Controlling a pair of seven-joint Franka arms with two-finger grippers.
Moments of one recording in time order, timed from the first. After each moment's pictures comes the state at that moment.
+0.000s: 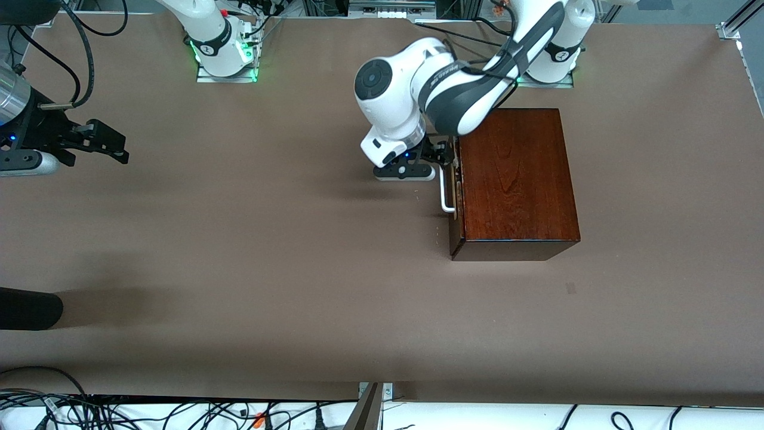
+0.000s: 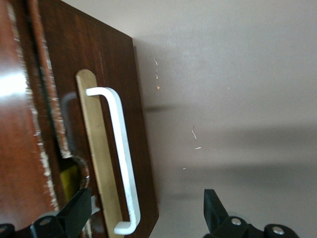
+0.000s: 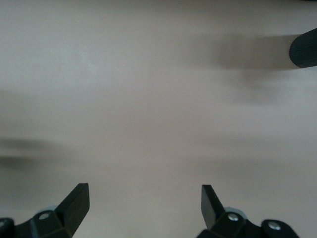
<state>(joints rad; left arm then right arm) -0.41 0.59 -0.51 -1.47 0.44 1.69 -0.90 0.19 0.10 -0.12 -1.48 0.02 1.58 0.01</state>
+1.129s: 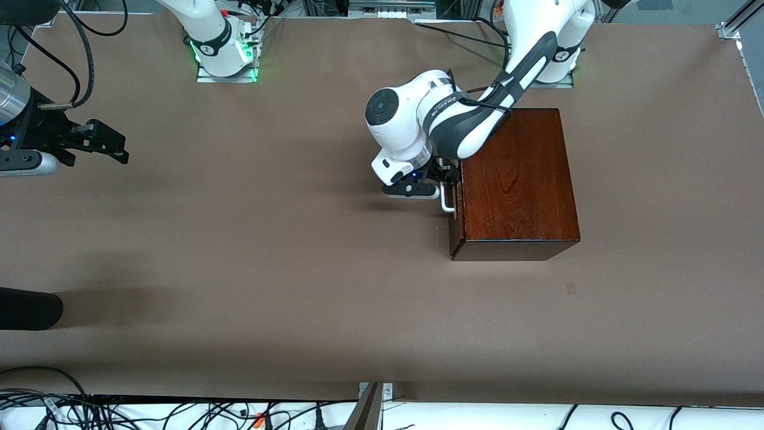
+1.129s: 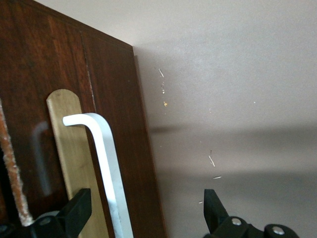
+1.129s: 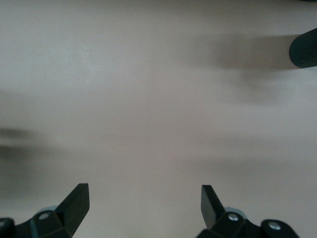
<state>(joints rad) -0.38 0.62 -0.49 -1.57 0.54 1.82 -0.90 0.19 0.10 -0.12 -1.48 0.02 1.58 0.01</state>
